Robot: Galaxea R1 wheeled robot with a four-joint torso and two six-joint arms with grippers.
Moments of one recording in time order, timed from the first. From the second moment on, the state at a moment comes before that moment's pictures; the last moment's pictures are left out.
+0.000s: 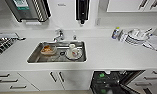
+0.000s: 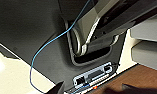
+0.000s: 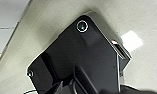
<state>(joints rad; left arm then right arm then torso) 1.46 2.89 -2.40 0.75 0.08 -0.51 -1.40 2.44 -2.06 -0.44 0.26 1.01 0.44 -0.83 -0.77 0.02</state>
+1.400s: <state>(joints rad) 1.48 2.87 -2.40 0.75 0.09 -0.52 -1.16 2.43 -2.05 -0.55 0.33 1.06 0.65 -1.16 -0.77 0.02</state>
